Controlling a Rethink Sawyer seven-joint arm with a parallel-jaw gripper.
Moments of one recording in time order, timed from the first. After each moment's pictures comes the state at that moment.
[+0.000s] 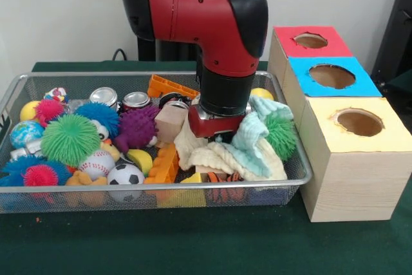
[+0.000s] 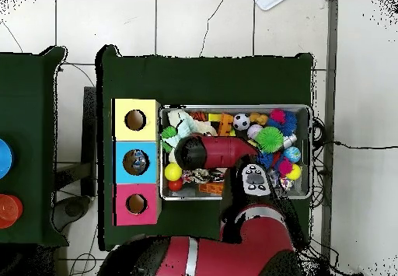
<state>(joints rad) -0.21 -0.36 0.01 1.50 -0.24 0.34 1.41</state>
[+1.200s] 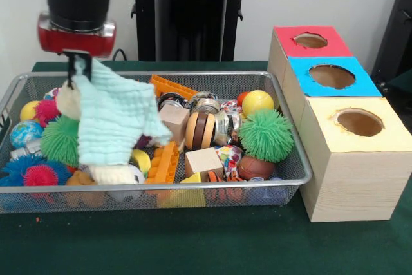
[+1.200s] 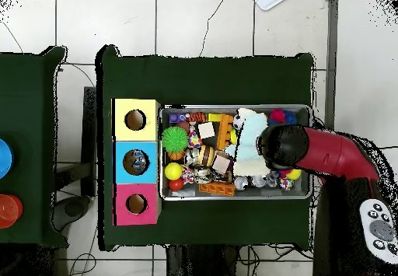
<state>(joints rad) -0.53 -0.63 0.05 1.46 -0.35 0.75 1.41</state>
